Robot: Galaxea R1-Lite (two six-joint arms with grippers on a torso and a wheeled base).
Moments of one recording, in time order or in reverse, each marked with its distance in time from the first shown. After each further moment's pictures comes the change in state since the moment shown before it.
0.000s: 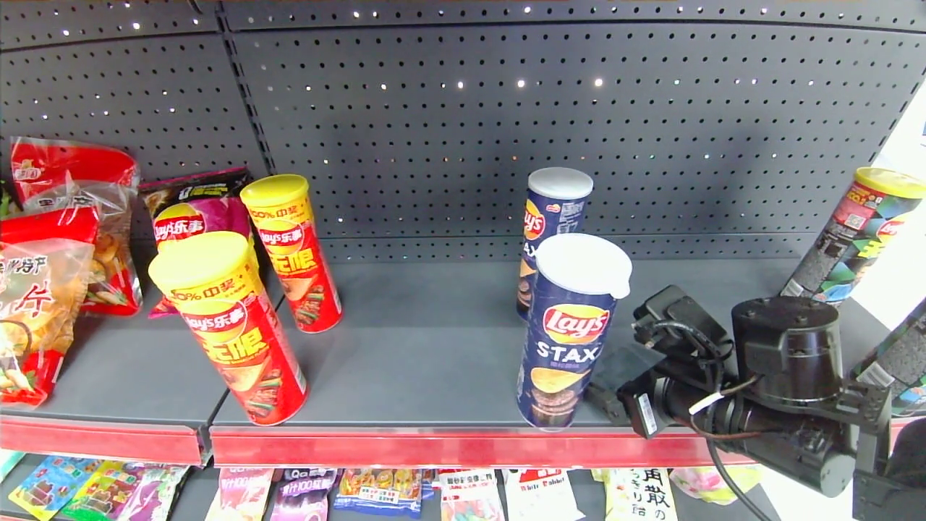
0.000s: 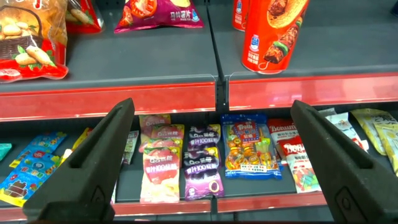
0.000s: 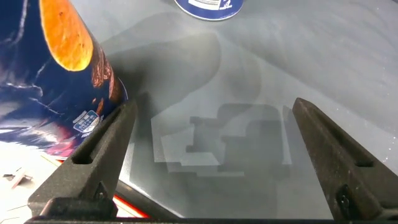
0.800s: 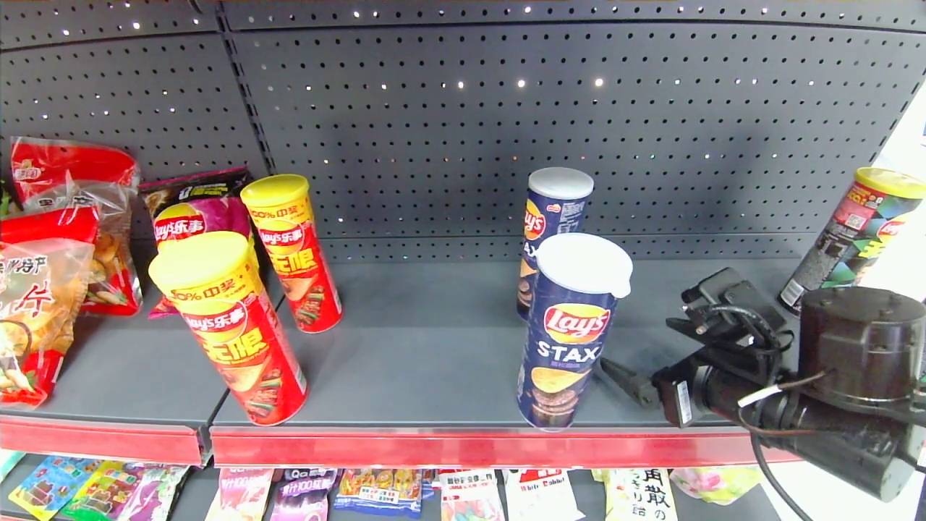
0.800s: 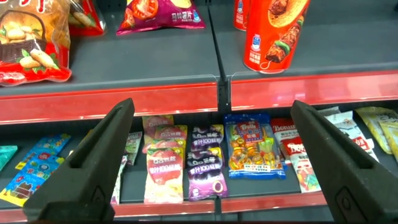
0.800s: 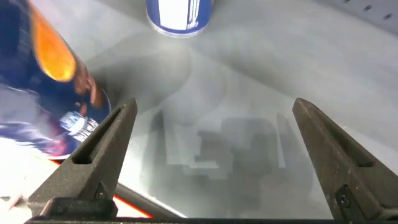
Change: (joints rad) left arm 0.000 0.000 0.000 -0.003 0.002 0.020; right arm -0.046 -0.124 0.038 0.000 0.001 0.008
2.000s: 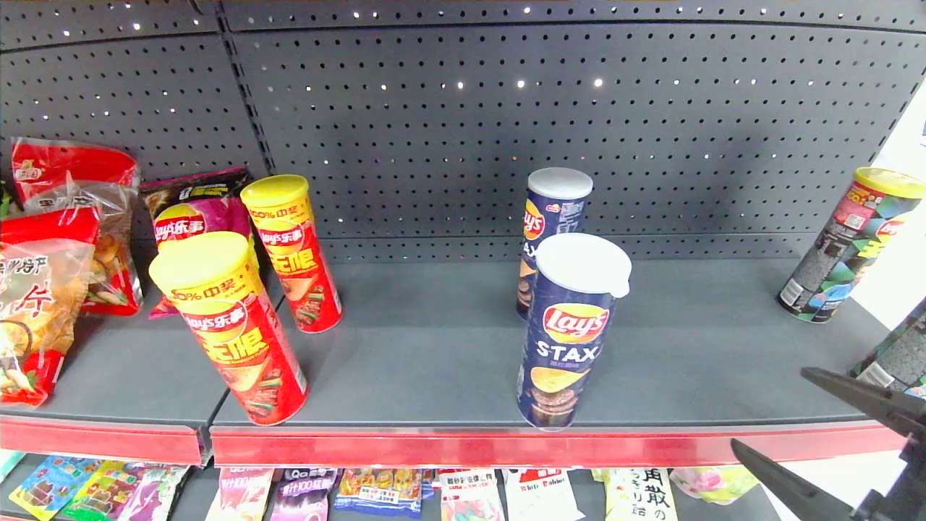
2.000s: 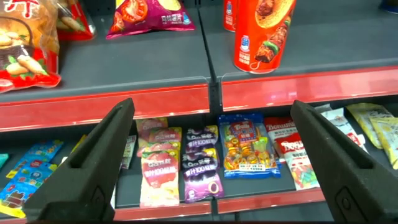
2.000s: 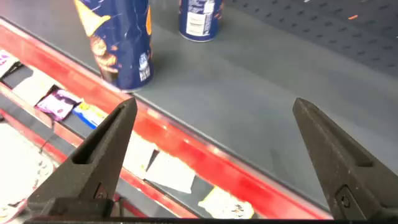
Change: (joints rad) left arm 0.000 0.000 0.001 -0.004 -0.045 0.010; right arm 0.053 -0.630 0.270 0.166 0.038 -0.061
